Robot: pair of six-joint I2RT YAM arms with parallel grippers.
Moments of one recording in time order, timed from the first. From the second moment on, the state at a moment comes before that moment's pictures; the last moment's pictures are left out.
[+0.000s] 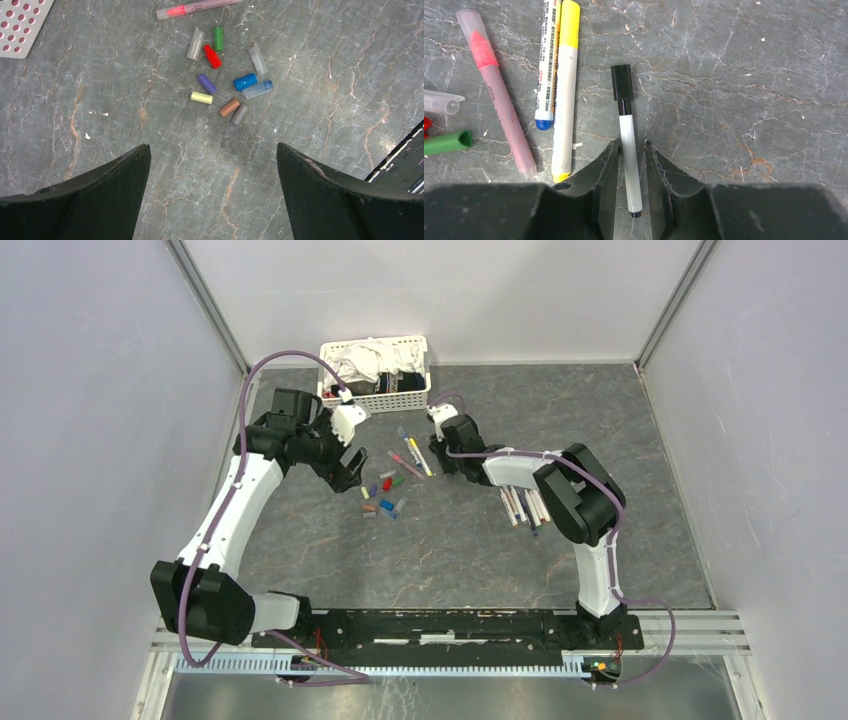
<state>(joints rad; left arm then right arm) -0.18 1.31 1.24 -0.89 0.43 0.61 0.64 2.07 1.27 0.12 0.13 0.07</state>
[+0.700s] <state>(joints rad) -0.20 1.34 1.18 -0.95 0.61 0.82 0.64 1.78 1.02 0.13 -0.17 0.07</state>
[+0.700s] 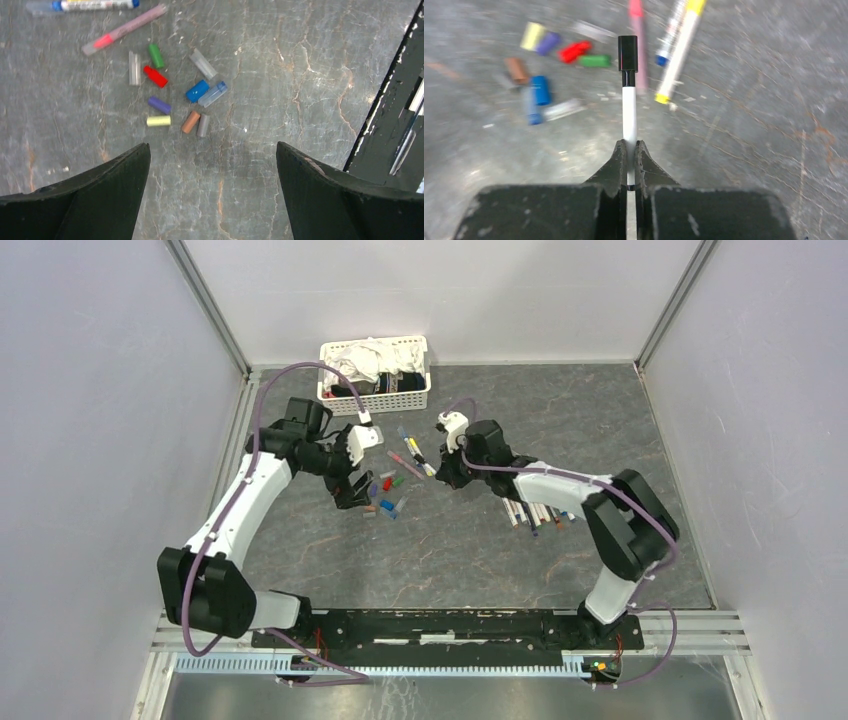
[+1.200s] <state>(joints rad) -0.37 1.45 1.22 -1.00 0.67 1.09 0.64 1.52 0.86 0.09 -0.74 0.11</state>
